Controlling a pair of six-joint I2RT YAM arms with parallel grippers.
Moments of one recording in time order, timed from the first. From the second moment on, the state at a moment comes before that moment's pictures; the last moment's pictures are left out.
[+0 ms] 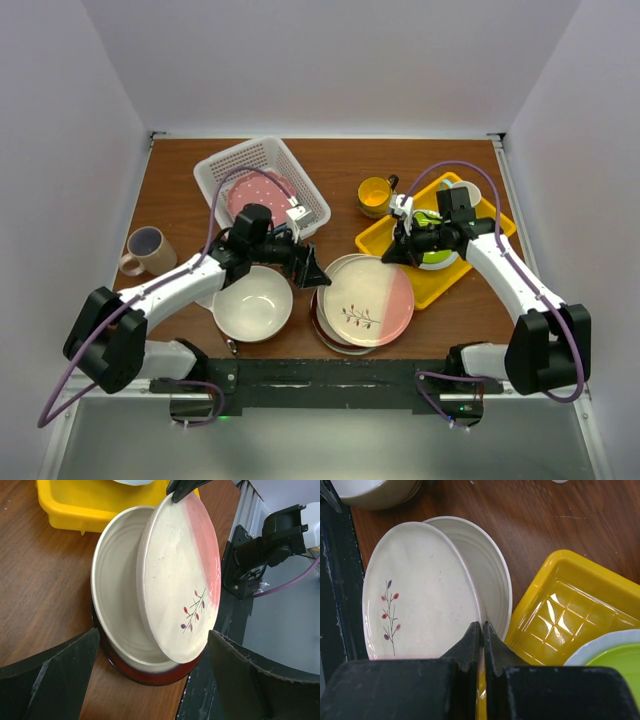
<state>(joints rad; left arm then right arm) -0.58 1.31 0.75 0.02 0.74 -0.23 0.18 1.29 0.92 -0.65 -0.90 -0.67</state>
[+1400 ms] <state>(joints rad) -0.75 1.57 0.89 -0.08 0.67 -0.22 0.16 1.27 0.92 -0.64 -0.94 -0.67</state>
